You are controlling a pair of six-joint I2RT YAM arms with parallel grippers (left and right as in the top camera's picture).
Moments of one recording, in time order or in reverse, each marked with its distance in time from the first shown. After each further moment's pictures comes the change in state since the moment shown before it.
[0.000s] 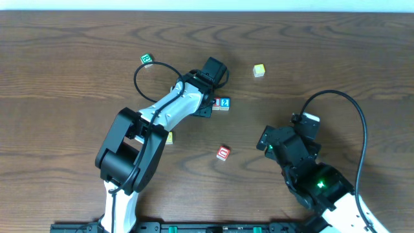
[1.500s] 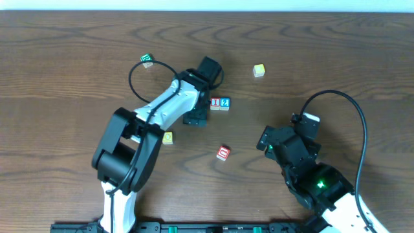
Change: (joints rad) left arm 0.037 -0.029 0.003 -0.109 0.020 0.008; right arm 0.000 0.000 0.000 0.000 0.000 0.000
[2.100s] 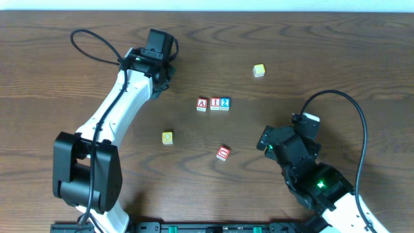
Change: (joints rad) left arm 0.242 -0.211 0.002 -0.022 -0.108 0.848; right arm 0.000 0.000 0.000 0.000 0.000 0.000
